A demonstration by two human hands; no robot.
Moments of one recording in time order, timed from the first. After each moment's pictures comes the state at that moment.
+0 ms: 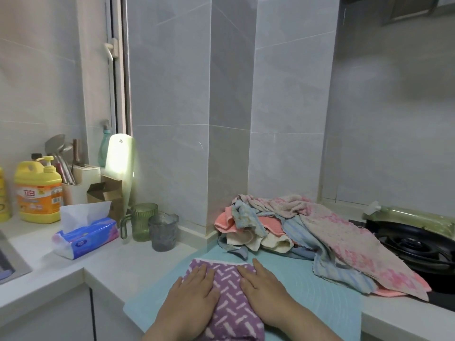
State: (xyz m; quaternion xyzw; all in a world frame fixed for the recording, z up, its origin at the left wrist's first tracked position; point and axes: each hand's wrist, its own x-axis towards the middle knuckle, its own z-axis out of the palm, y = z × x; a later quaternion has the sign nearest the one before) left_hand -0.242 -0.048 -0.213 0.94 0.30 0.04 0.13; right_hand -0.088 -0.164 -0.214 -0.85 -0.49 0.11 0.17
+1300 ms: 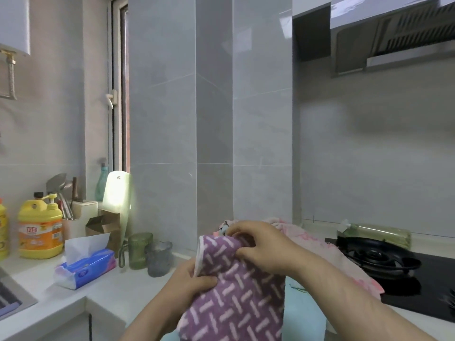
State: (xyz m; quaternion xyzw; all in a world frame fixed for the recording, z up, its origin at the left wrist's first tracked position) left_hand -0.288 -0.110 -0.120 0.73 0.12 0.26 0.62; right_hand -0.152 -0.264 -0.040 -0.74 -0.59 -0.05 0.31
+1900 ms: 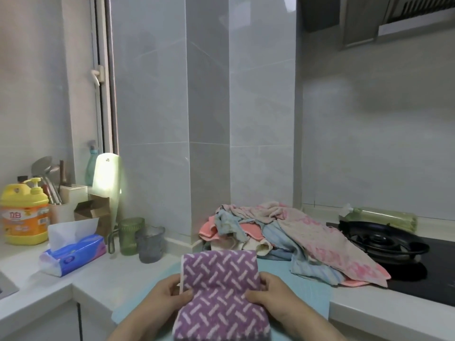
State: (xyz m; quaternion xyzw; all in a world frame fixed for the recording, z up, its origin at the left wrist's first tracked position) left_hand -0.271 -0.053 -0.199 0.70 0.21 0.18 0.66; right_hand -0.086 -0.230 -0.201 -0.70 -0.32 0.31 0.56
